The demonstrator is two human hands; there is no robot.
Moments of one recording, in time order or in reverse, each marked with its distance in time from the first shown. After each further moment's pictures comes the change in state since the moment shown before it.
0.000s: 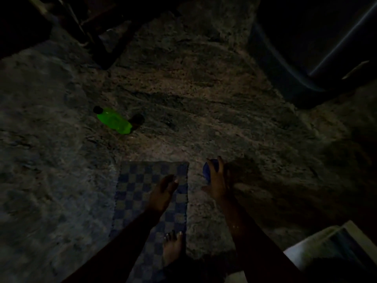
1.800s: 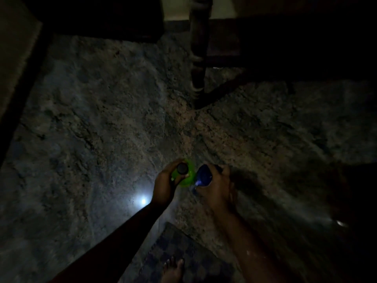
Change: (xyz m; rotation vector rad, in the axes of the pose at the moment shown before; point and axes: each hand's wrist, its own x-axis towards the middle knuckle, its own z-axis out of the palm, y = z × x) left_hand 0.239 0.113 -0.372 -0.350 0.390 0.314; right_hand 0.178 -0.472 0.092 -0.416 -0.116 -0.305
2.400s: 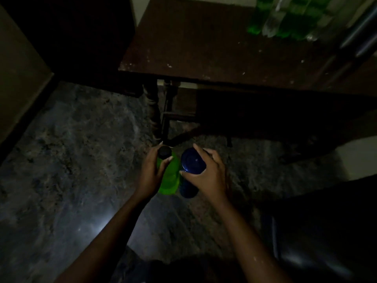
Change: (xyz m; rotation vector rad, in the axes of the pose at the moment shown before) left_hand -0.068 0.391 0.082 0.013 0.230 0.312; right_hand -0.130 -0.041 -0.407 0.133 0.251 -0.429
